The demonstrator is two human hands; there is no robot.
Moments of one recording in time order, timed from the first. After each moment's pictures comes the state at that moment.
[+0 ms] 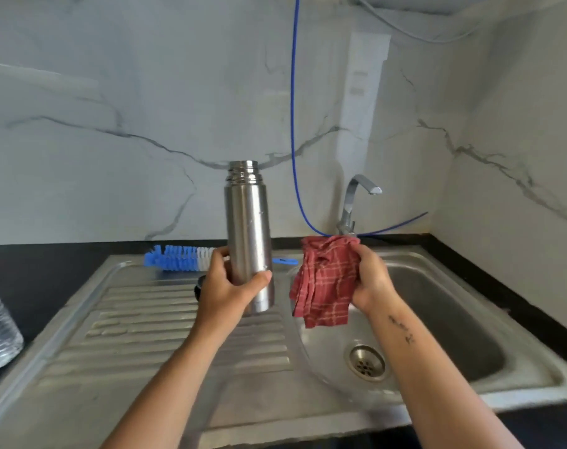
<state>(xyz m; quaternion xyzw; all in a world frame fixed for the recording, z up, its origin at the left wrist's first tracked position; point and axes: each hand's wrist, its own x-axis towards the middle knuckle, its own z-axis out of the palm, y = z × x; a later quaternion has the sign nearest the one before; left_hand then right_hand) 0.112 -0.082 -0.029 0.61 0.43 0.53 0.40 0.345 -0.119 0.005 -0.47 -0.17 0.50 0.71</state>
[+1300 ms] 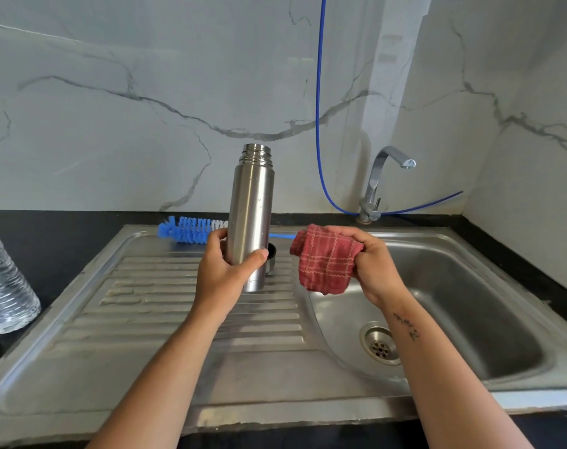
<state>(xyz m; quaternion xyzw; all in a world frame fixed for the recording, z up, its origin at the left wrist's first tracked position) 0.097 -0.066 -0.047 0.58 0.45 0.54 0.41 0.345 -0.099 -0.039 -0.52 -0.48 0.38 0.60</state>
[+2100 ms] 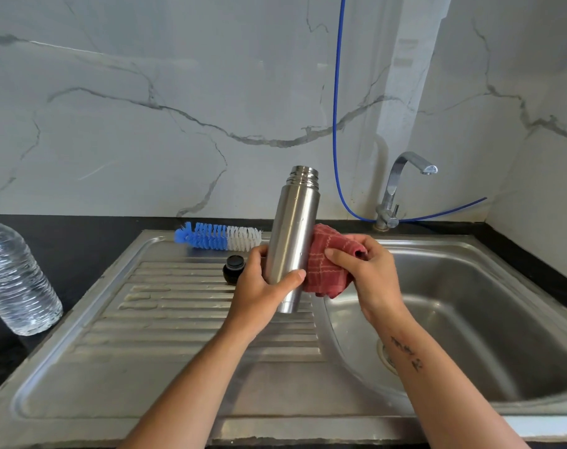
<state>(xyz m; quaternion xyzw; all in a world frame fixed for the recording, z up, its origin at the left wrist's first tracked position) 0.114 -0.071 -0.060 0.63 0.41 0.49 0.44 0.303 -0.097 -0.039 -0.49 -0.40 0.36 0.69</state>
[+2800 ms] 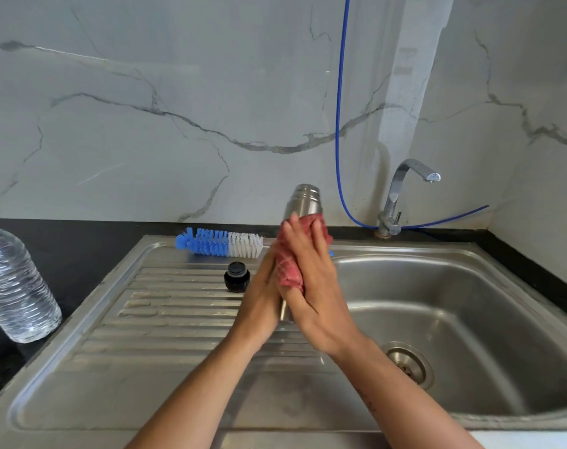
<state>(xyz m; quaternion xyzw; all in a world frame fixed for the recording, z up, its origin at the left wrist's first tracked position) 0.126 -0.066 -0.055 0.62 0.29 0.51 0.52 0.237 -0.109 -0.045 -0.46 -0.74 0.05 0.50</state>
